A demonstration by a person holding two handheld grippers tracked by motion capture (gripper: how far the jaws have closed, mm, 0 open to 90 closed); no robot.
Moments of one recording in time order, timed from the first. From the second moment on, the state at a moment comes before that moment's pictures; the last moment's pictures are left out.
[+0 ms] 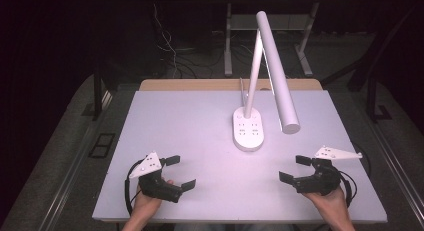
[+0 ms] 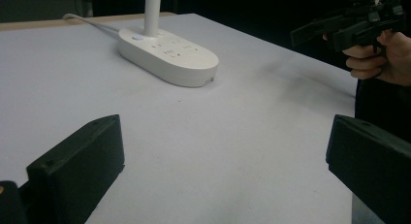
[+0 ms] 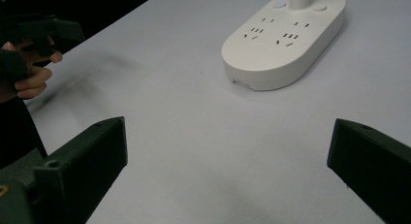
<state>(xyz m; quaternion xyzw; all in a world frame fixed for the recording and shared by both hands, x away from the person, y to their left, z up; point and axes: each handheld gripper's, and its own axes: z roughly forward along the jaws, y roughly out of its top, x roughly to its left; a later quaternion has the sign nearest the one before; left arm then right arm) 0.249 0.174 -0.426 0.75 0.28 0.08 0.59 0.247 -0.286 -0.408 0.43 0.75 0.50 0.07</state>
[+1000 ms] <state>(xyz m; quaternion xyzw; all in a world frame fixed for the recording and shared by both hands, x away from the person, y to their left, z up) 0.246 0.175 -0.425 0.75 0.28 0.08 0.59 0.246 -0.290 -0.410 0.44 0.75 0.49 0.05</state>
